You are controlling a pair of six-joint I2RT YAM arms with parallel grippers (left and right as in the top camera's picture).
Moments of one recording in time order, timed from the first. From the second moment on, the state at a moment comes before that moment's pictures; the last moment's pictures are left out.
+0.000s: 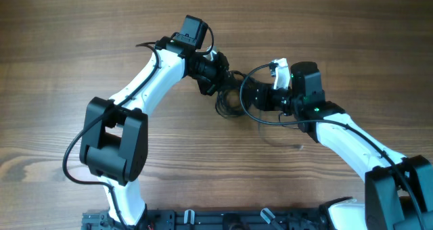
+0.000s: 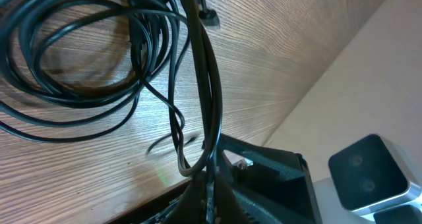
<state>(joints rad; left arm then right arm) -0.38 1.98 1.49 -0.76 0.81 -0.92 0.28 1.52 0.71 0.06 -0.55 0.46</state>
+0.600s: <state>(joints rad) -0.41 1.98 1.49 -0.76 0.73 -0.98 0.28 1.52 0.71 0.03 -0.66 0.19</state>
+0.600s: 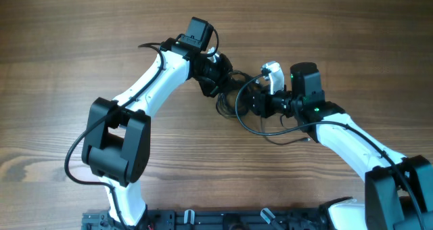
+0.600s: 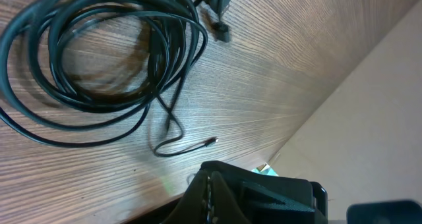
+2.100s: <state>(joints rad) -0.04 1.98 1.41 -0.87 0.27 -0.44 0.65 1.83 1.09 -0.33 -0.06 -0.06</state>
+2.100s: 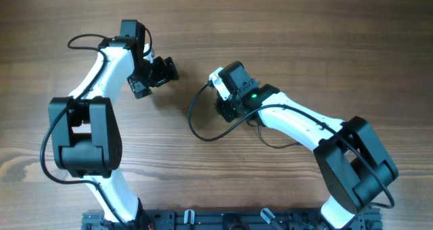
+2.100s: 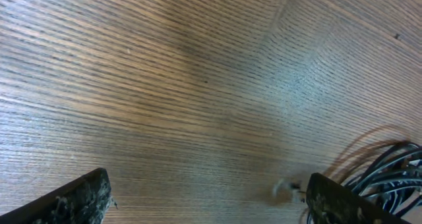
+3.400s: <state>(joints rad) -0.04 1.98 1.41 -0.85 0.50 -0.32 0.65 1.83 1.10 -0.67 -0.42 -0.15</state>
